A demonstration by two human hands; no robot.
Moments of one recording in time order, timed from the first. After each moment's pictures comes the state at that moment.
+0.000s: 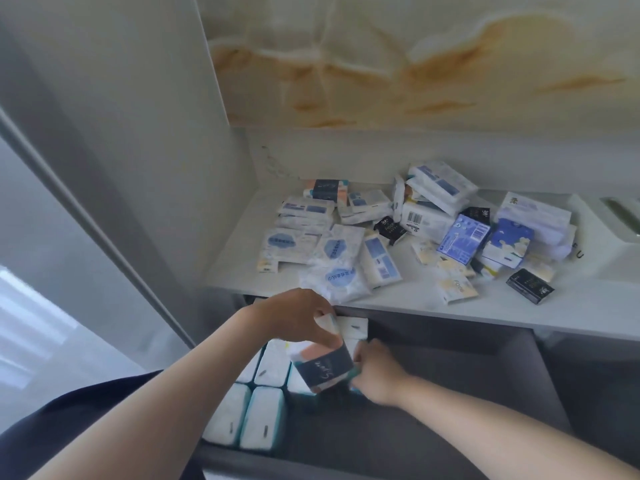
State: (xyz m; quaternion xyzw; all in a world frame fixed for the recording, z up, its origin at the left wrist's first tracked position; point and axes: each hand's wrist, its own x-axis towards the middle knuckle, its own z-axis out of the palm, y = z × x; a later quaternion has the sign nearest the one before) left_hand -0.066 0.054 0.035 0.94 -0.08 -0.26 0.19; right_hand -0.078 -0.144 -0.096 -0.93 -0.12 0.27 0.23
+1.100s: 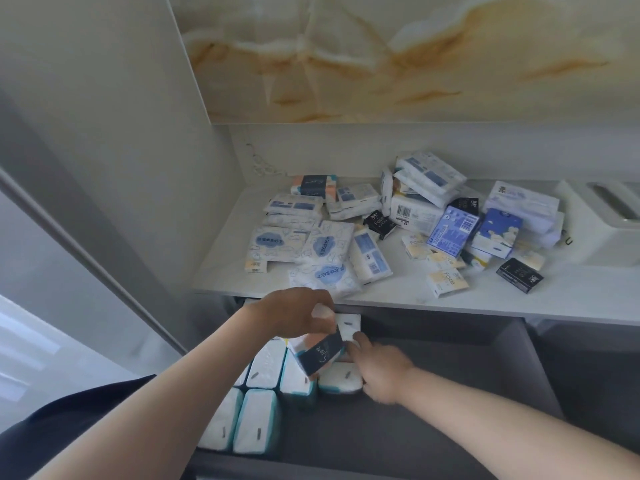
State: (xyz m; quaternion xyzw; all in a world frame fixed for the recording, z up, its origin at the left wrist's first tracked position) left_hand -0.054 0.041 0.030 0.95 -0.10 -0.25 0.14; right_hand -0.072 -0.163 -0.100 -0.93 -0.30 0.19 -0.02
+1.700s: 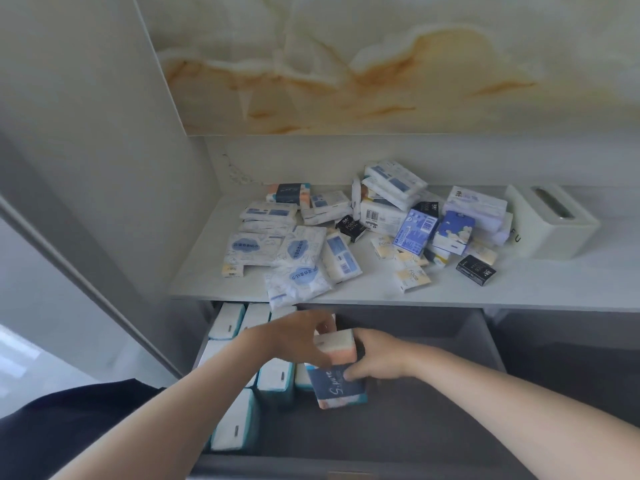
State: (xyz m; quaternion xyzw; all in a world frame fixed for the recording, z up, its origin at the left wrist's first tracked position) left_hand -0.085 -0.006 0.014 0.92 -0.14 -0.29 0.23; right_hand -0.087 -0.206 -0.019 -0.85 -0.14 0.36 0.36
